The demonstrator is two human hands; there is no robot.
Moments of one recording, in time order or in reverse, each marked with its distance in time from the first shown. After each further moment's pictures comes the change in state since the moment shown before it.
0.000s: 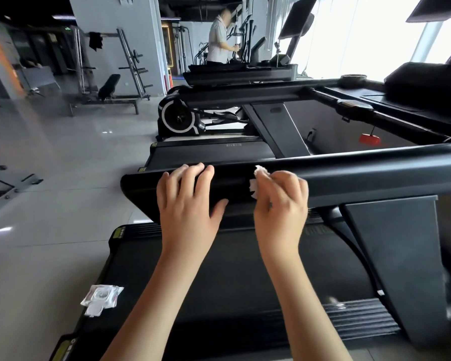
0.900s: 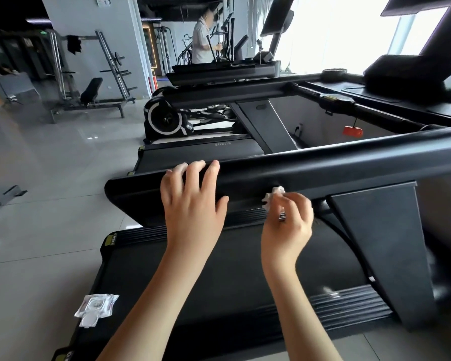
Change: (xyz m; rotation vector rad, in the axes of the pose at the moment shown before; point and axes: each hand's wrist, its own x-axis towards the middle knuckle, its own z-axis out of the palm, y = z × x) left_hand 0.008 0.022 0.004 0.011 -0.077 0.017; right_hand -0.031 0.025 -0.008 -0.034 0.168 0.277
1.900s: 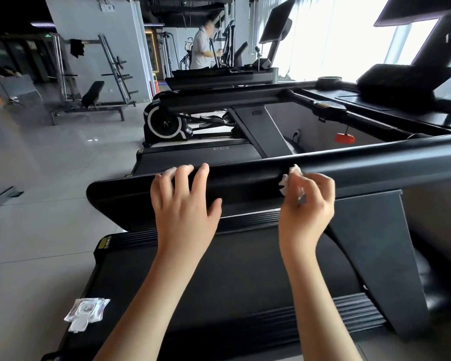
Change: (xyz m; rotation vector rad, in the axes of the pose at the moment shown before) left_hand 0.002 0.016 0.004 0.007 0.042 -0.045; right_hand 0.064 0.020 -0.015 0.097 0.010 -0.038
